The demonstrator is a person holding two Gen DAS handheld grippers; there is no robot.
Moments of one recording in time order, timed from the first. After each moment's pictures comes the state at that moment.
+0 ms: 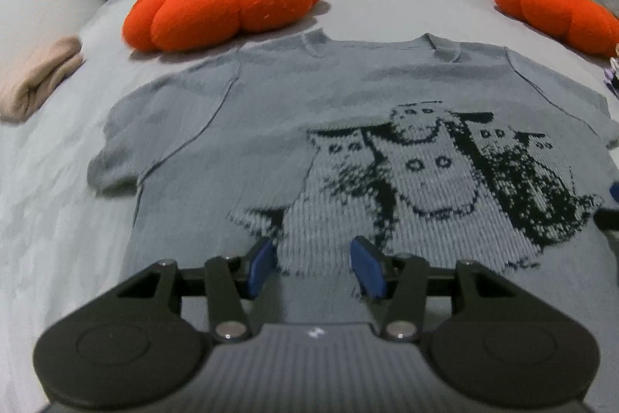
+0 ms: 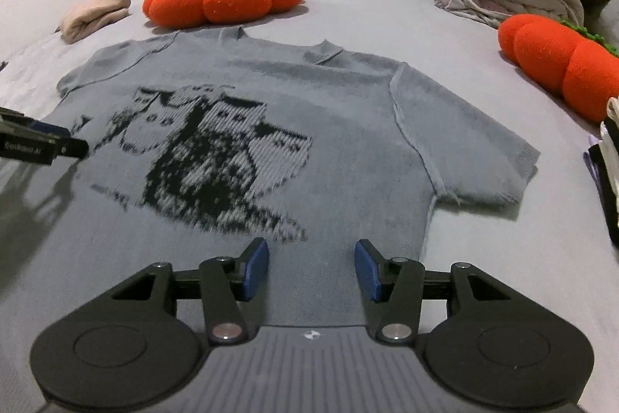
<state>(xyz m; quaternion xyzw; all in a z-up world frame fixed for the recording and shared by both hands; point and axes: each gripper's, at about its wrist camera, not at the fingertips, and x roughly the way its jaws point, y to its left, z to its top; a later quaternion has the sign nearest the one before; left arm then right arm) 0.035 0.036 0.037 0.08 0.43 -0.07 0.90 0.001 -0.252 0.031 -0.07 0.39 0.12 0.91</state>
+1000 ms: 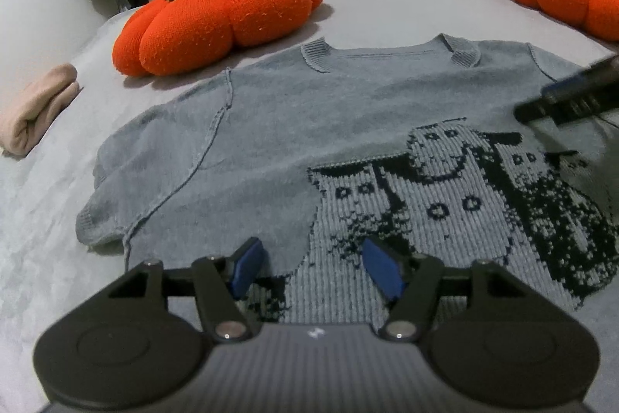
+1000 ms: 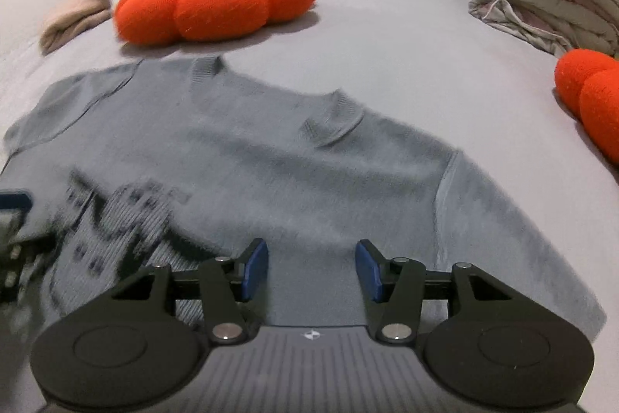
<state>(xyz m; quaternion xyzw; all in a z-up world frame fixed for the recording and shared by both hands) 0.079 0.019 0.029 0.11 0.42 -0.05 0.90 0.163 -0.216 0.035 -0.09 0.41 0.14 0.90</state>
